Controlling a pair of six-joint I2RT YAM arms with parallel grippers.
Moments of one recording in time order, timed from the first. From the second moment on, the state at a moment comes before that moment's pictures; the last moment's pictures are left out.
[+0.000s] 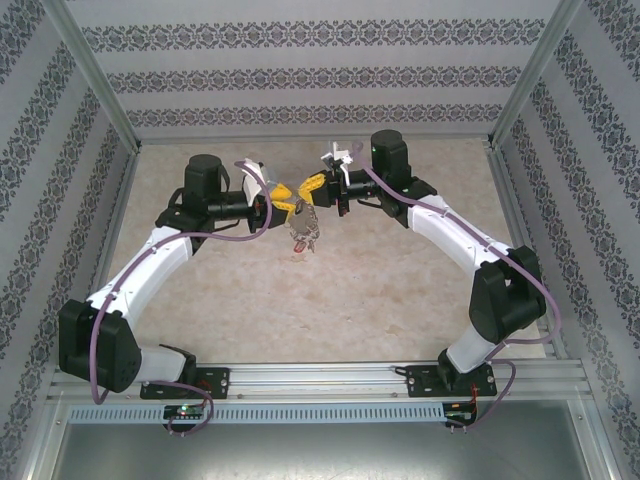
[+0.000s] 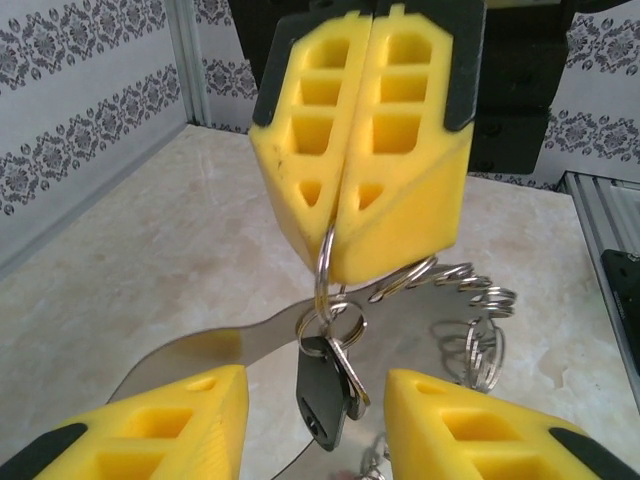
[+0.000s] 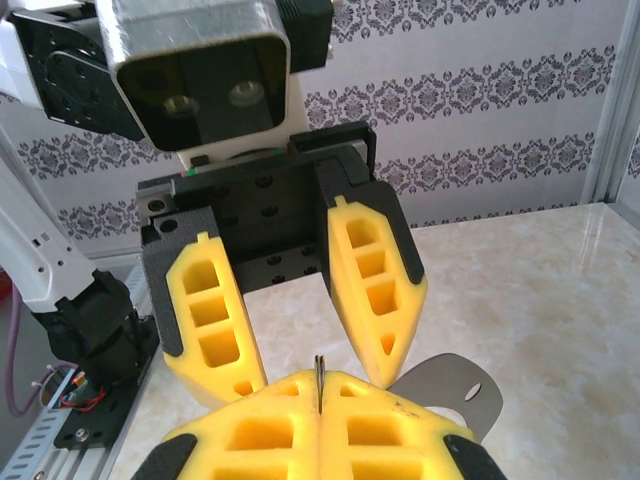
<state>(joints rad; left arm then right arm) -0.27 1.34 1.07 -0.15 0.90 0.33 0.45 1.63 1.31 0.04 -1.14 -0.11</state>
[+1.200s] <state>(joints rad) -0.18 1.41 0.99 0.07 0.92 0.37 0.46 1.65 1.47 -0.24 -1.28 -0.33</state>
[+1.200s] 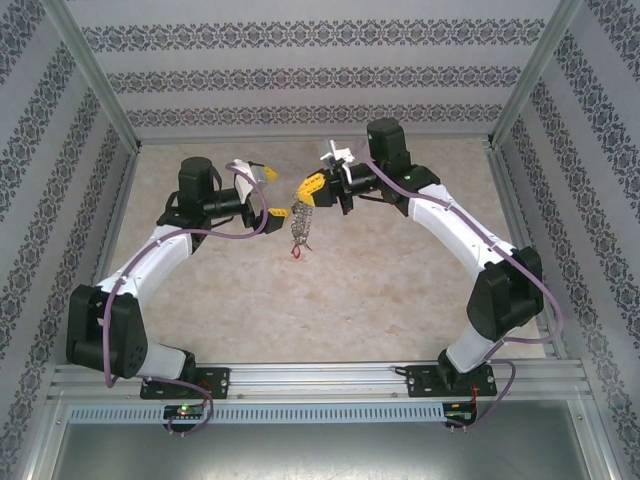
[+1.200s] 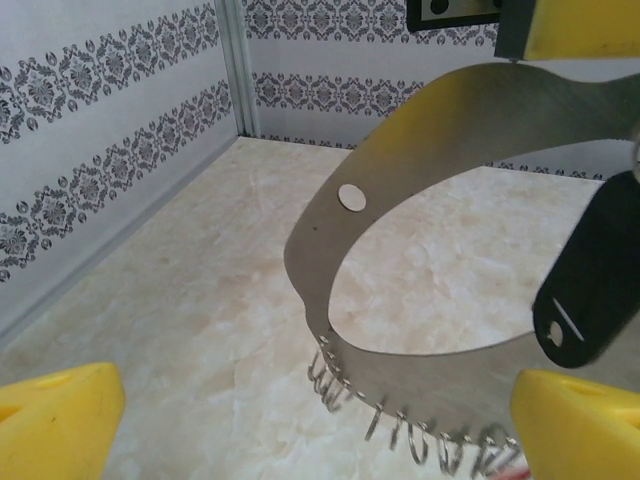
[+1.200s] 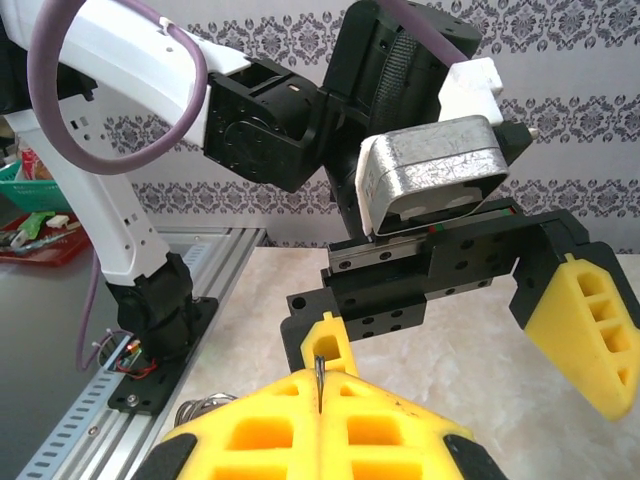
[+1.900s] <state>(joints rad) -0.22 1.49 0.96 0.39 0.95 0.23 0.50 1.71 1.58 -0.33 -1.32 -0.37</state>
